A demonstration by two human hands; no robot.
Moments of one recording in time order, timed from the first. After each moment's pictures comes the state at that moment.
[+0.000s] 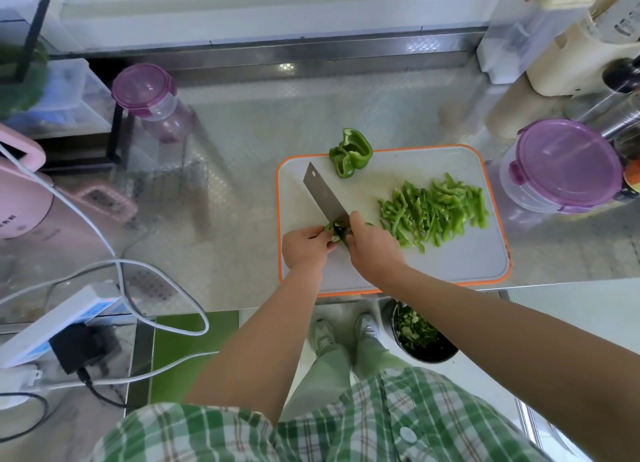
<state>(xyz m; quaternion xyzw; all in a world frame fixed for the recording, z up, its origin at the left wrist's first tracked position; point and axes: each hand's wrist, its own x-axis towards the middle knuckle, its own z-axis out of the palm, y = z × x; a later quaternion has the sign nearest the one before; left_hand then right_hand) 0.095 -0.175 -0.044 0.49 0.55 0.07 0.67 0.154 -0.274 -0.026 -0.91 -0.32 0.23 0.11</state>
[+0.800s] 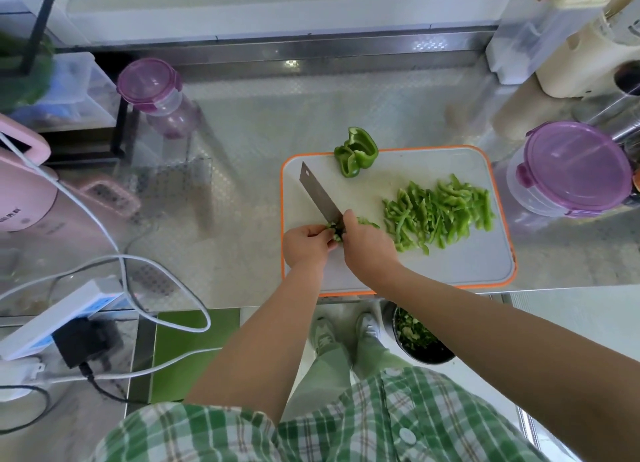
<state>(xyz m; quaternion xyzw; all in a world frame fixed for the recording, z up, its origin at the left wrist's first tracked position) 0.095 -0.173 -0.044 0.47 0.57 0.09 0.66 0.148 -0.259 -0.024 -0.91 -0.33 0.22 0.07</state>
